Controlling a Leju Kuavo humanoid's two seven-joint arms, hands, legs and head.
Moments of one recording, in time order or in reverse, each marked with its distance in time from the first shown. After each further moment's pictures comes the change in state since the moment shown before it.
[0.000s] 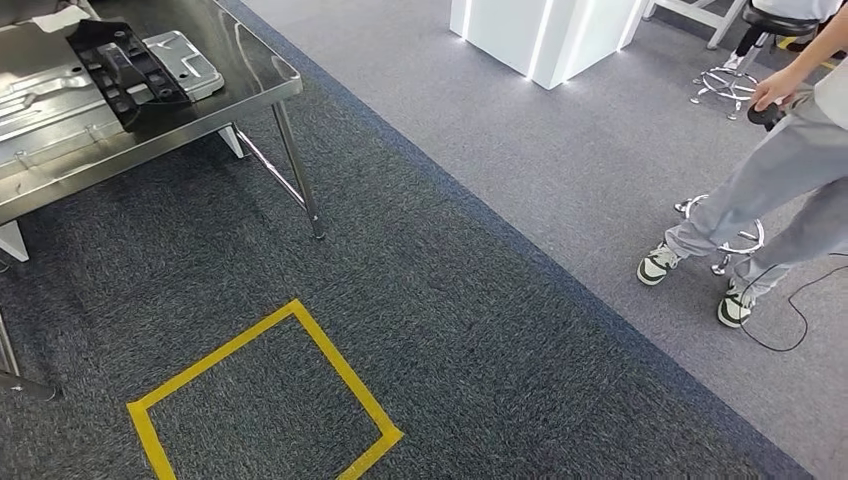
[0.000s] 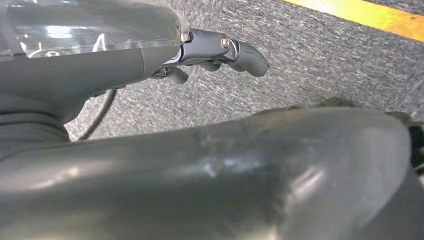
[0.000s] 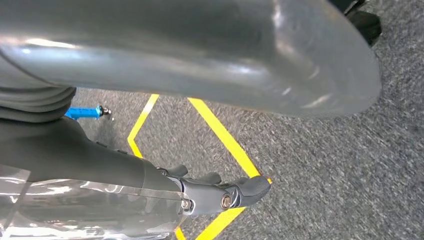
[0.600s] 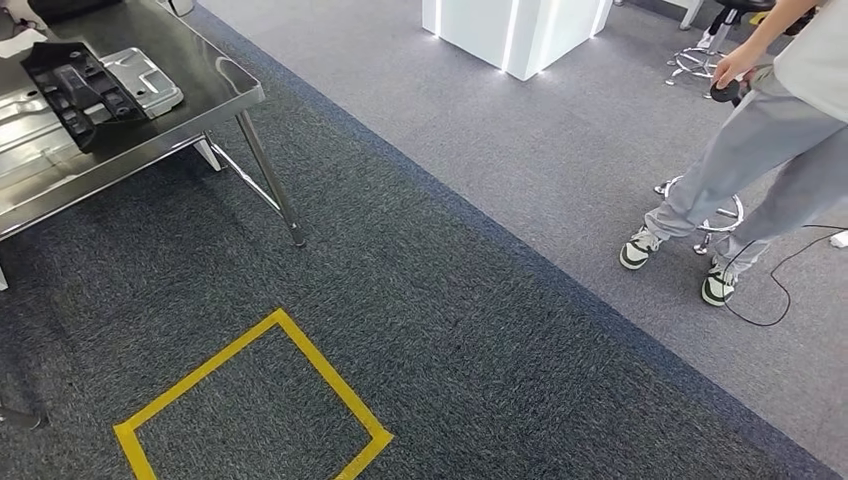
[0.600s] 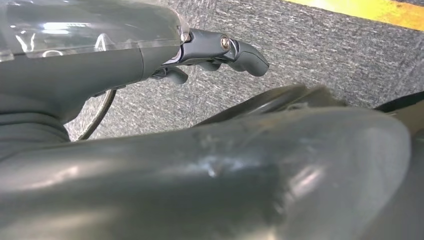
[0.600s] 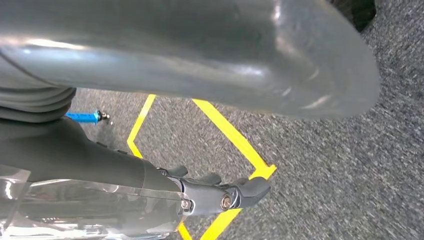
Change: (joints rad) left arm 0.000 0.000 0.000 0.000 0.000 0.000 0.004; right arm -0.001 0.001 0.000 0.000 0.001 -0.001 0.001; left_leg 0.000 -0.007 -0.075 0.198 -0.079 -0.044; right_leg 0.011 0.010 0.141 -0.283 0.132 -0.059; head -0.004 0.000
